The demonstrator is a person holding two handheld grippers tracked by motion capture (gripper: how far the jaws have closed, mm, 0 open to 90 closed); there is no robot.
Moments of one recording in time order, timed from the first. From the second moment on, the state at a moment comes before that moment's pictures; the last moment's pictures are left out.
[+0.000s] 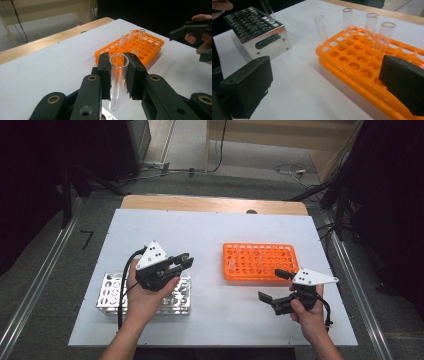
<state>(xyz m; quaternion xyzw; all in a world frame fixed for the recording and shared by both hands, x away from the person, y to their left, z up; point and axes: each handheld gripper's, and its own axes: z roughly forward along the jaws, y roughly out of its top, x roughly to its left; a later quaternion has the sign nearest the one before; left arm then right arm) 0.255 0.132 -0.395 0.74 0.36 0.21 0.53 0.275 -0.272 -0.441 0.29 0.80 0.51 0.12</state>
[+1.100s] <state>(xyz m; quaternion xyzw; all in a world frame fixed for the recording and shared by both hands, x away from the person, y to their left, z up) 0.266 0.132 -0.429 0.76 0.38 0.20 0.48 0.278 -0.280 -0.443 0.30 0.79 0.51 0.13</state>
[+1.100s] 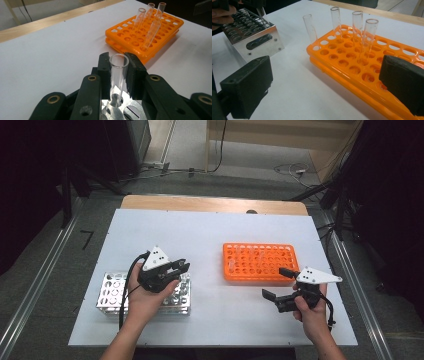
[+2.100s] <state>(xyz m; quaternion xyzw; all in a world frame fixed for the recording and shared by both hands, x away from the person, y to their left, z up) 0.260 0.142 -0.426 0.75 0.39 0.16 0.51 0.288 -0.276 -0.435 0.33 0.78 0.51 0.14</state>
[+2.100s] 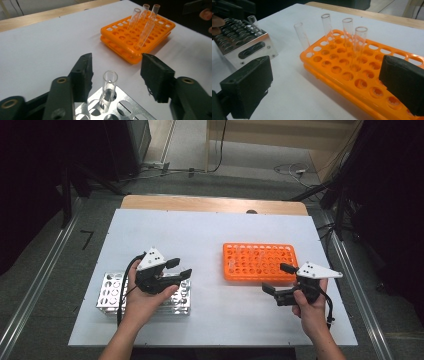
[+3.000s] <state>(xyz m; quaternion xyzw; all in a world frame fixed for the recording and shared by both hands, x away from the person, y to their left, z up) 0.243 0.148 -0.423 0.73 0.39 0.15 0.55 0.354 -0.248 -0.458 0.42 0.78 0.44 0.13</state>
